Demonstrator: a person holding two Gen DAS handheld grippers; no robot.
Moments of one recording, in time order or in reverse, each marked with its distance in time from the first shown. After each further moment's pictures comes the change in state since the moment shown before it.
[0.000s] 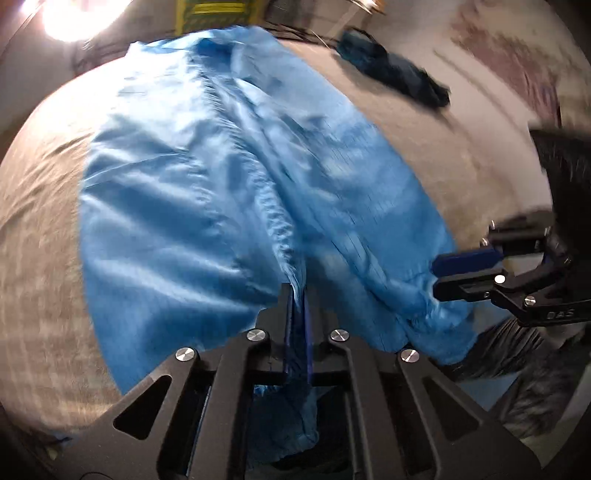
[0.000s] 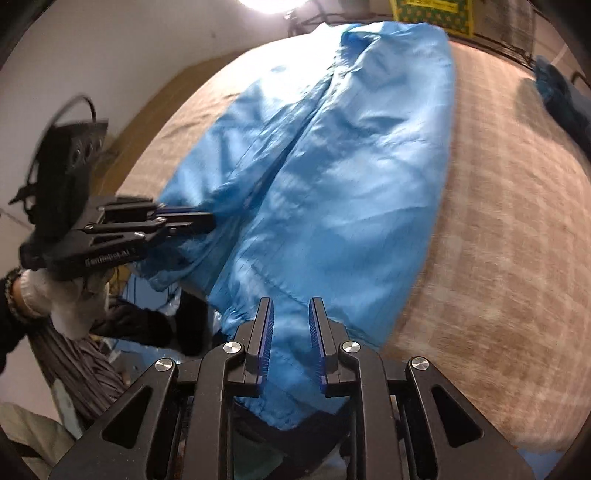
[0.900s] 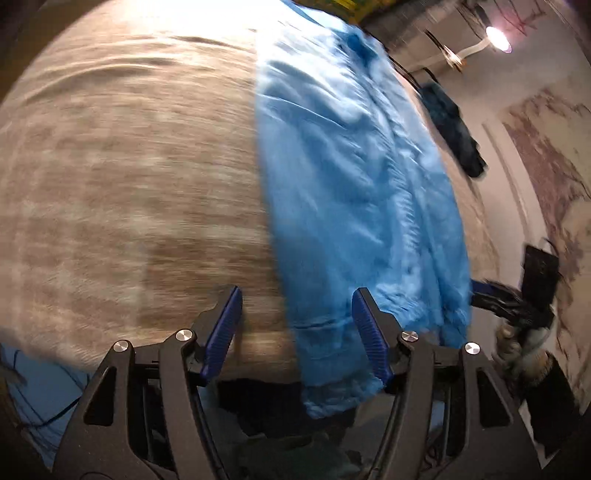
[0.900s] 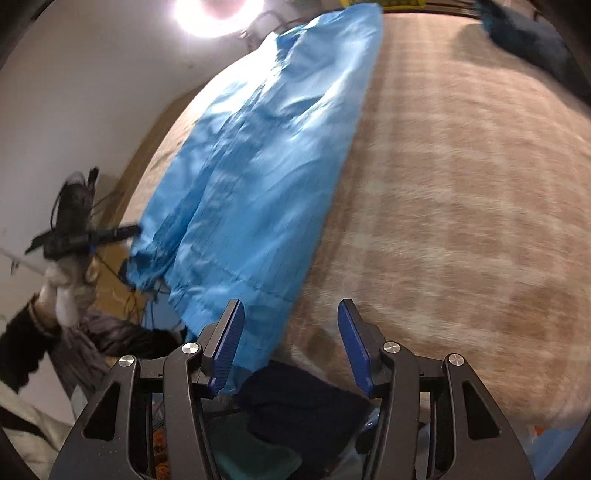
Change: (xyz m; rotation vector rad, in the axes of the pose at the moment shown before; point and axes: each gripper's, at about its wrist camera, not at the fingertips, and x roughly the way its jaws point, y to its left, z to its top) left arm -0.046 0.141 -0.044 -0.415 0.037 -0.148; right arm -0.010 -0.059 -0.043 0.165 -0.059 0.099
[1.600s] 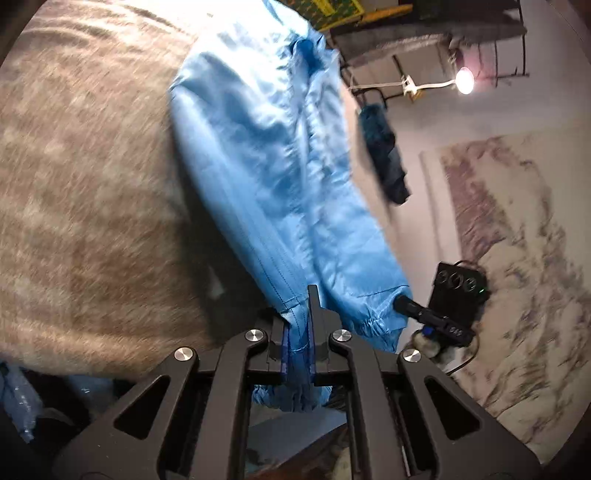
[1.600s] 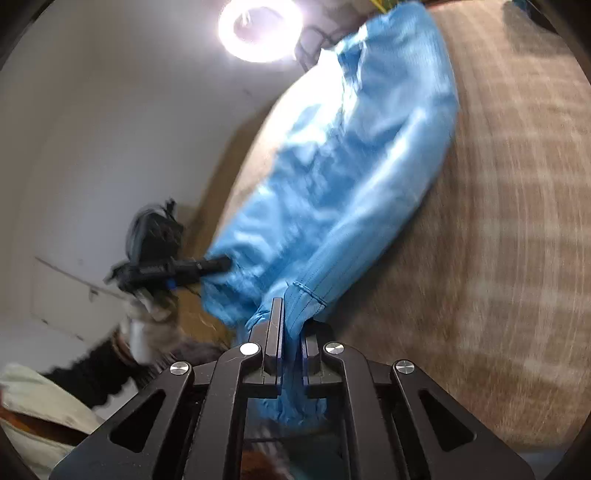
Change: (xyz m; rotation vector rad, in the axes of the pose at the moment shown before) left arm -0.005 -0.022 0.023 -0.182 0.007 -0.372; right arm -0.002 0.019 0.027 0.109 -0.110 0.383
